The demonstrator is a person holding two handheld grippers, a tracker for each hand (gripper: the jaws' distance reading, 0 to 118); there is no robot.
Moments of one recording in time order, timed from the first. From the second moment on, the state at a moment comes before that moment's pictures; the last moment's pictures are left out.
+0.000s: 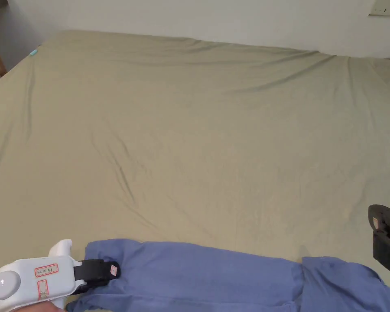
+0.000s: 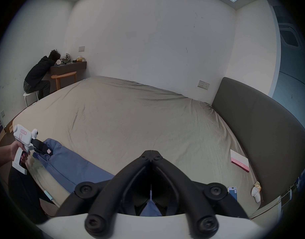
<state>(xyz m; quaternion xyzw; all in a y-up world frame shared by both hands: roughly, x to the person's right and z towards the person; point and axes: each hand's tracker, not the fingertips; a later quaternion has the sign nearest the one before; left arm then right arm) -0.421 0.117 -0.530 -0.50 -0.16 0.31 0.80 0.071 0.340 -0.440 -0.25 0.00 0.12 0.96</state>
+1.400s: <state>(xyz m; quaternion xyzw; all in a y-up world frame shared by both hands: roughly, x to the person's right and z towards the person) -0.258 0.200 -0.548 -0.50 -0.17 0.12 0.84 0.107 0.329 -0.427 -0.25 0.01 0.08 0.96</state>
